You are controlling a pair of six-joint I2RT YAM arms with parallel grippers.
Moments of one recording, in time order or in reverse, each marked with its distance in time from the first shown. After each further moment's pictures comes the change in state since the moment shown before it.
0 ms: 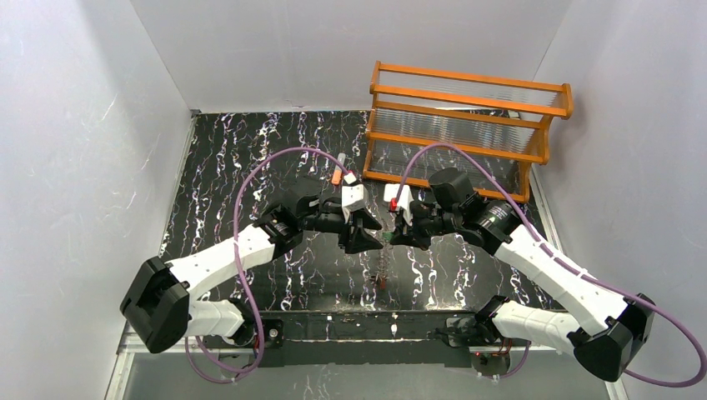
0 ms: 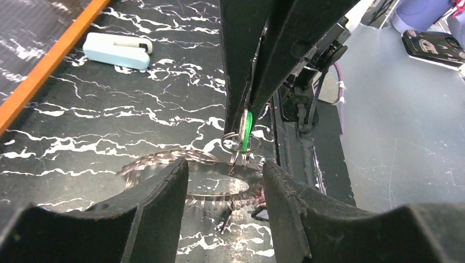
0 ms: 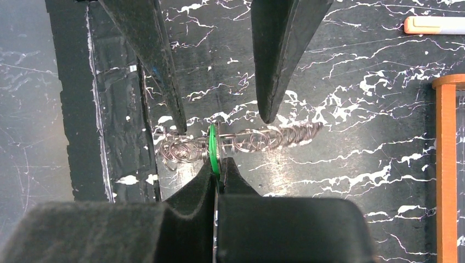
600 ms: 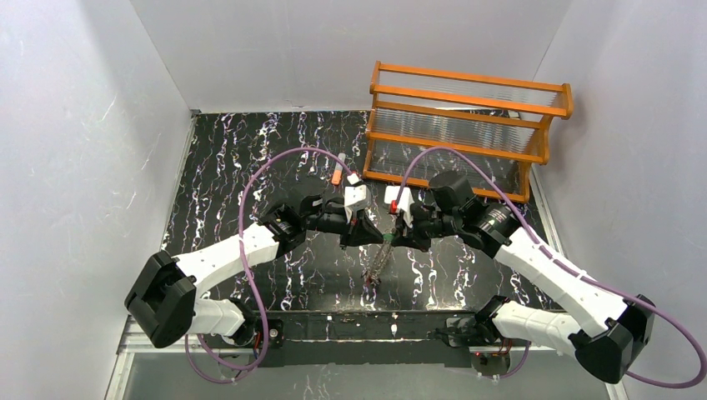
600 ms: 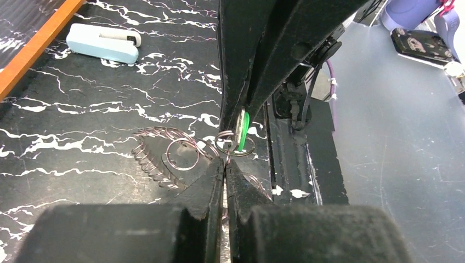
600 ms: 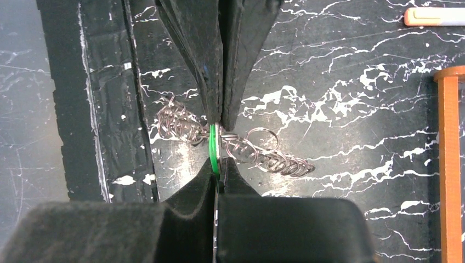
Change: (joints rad) left arm 0.000 0.048 0.003 0.021 0.046 -0.023; right arm 0.002 0.000 -0.022 0.016 0.009 0.005
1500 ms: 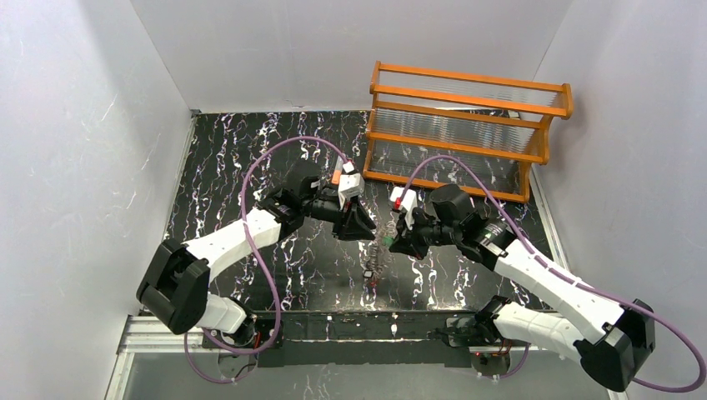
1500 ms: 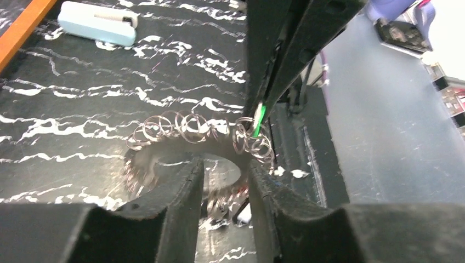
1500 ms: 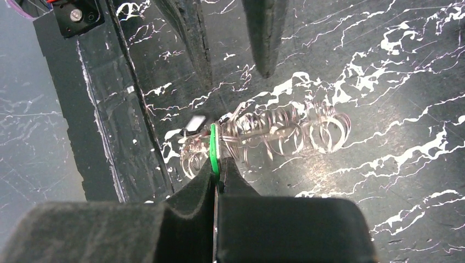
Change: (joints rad) left arm 0.127 0.101 0.080 -0.101 0.197 0.076; right arm 0.003 -0.086 -0.196 0.201 0.068 0.268
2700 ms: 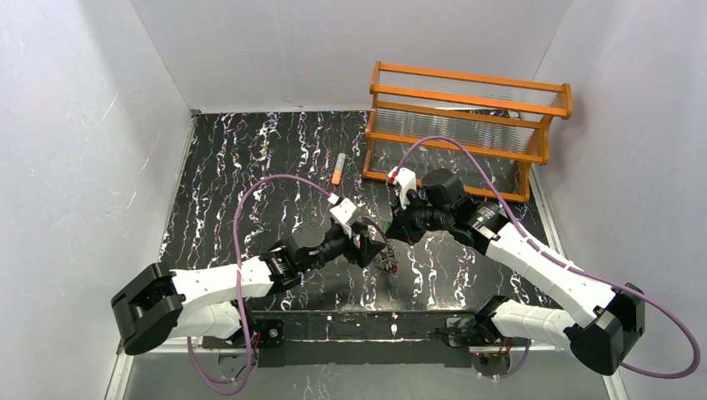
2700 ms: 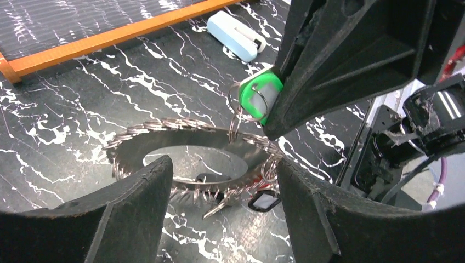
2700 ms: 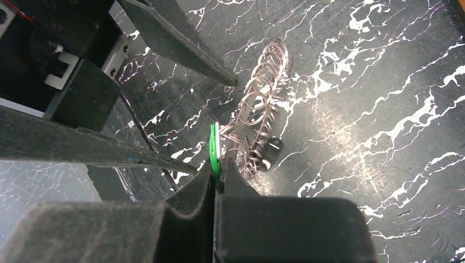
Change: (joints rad) left arm -0.373 -0.246 -0.372 0.367 -1.059 -0.333; right arm 0.002 0.130 0.154 -0.060 0.125 0.206
